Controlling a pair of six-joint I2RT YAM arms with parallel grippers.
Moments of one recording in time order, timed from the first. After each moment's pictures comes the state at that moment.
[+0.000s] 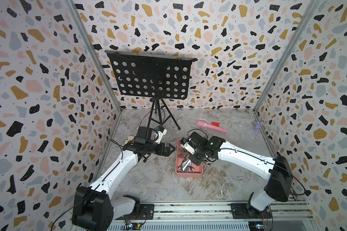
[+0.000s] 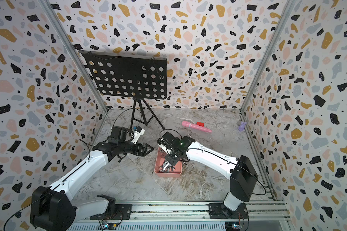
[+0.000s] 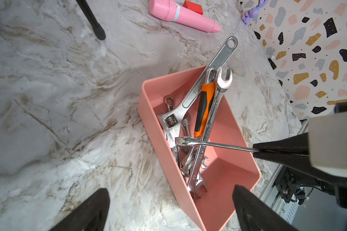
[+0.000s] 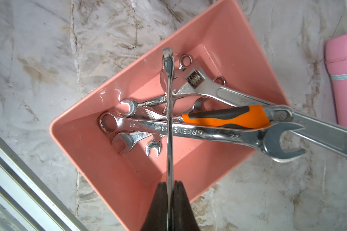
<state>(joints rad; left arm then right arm) -0.27 1.22 0.90 -0.54 0.54 -0.07 0.96 1.61 1.40 -0.92 0.10 0.00</state>
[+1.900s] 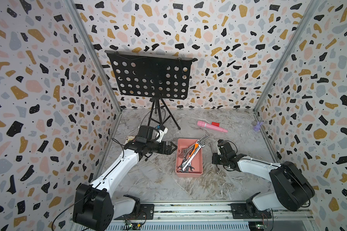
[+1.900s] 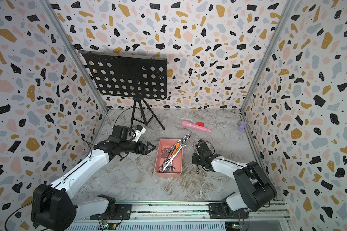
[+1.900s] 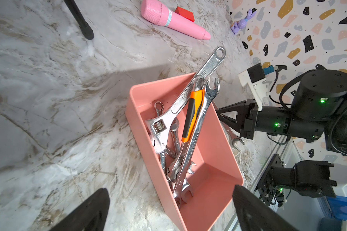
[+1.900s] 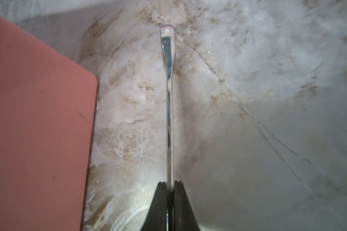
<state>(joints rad) -0.29 1.24 0.91 -0.51 0.58 -0.15 0.51 1.45 0.60 -0.10 -0.02 0.52</state>
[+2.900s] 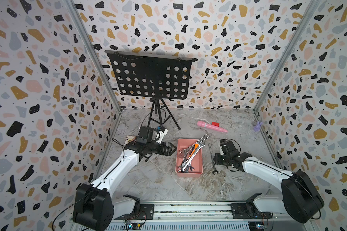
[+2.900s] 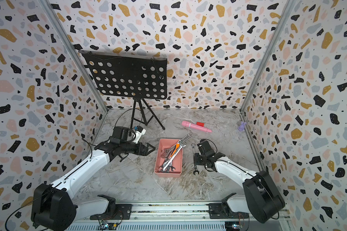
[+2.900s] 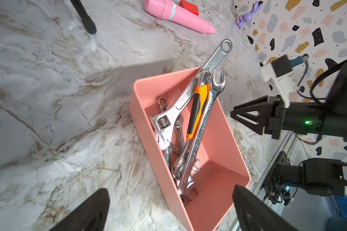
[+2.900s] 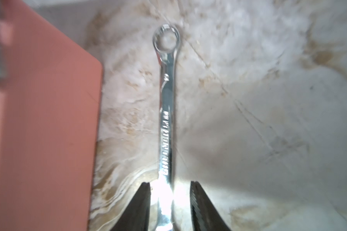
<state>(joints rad) -0.29 1.24 0.90 -0.51 0.57 -0.13 0.51 1.27 0.68 -0.36 -0.01 0.49</state>
